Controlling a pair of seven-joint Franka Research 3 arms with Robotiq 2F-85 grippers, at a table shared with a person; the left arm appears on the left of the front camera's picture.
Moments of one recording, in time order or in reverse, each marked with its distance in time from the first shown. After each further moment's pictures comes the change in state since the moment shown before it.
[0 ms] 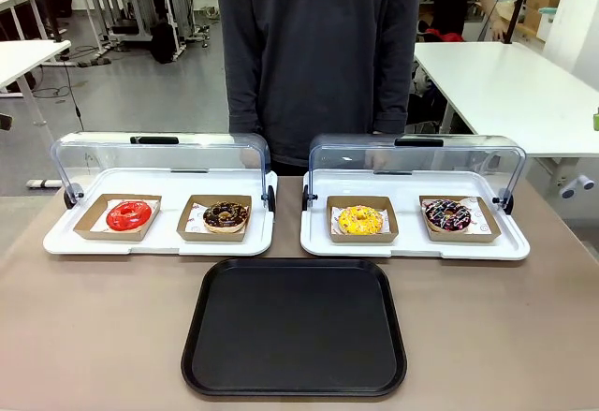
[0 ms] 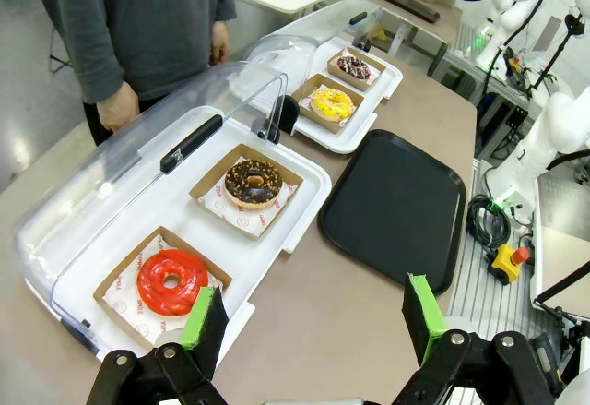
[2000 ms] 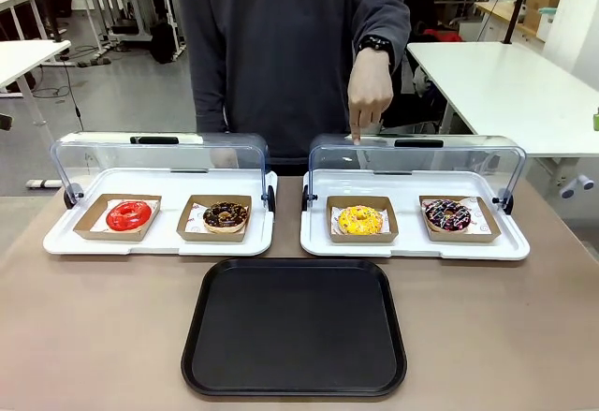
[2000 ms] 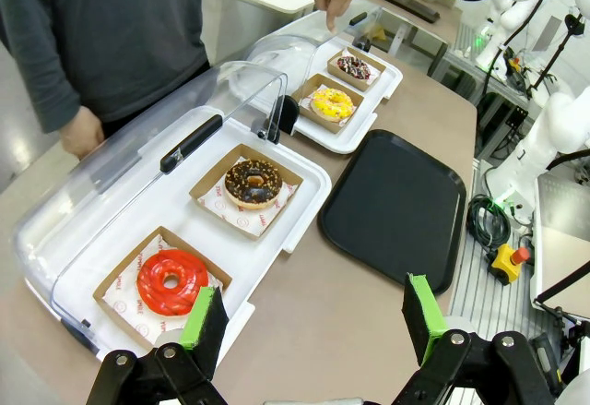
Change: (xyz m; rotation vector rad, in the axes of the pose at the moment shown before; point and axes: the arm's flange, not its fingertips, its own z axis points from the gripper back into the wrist) left arm 0.000 0.000 0.000 0.000 0.000 0.000; right arm 0.000 0.000 0.000 0.000 0.000 0.000
